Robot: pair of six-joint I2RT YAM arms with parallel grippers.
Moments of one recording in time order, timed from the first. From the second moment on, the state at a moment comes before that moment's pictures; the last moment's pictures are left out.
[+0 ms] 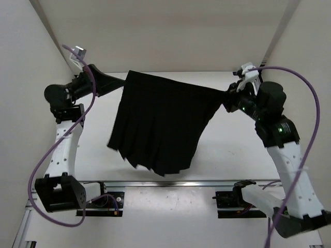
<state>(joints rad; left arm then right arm) 0.11 1.21 1.17 0.83 1.21 -1.46 0.32 0.96 1.32 -0.58 -0.25 -0.02</state>
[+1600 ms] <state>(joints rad) -0.09 1.18 1.33 -0.16 1.02 -0.77 0.67 0.59 1.16 -0.72 0.04 0.14</state>
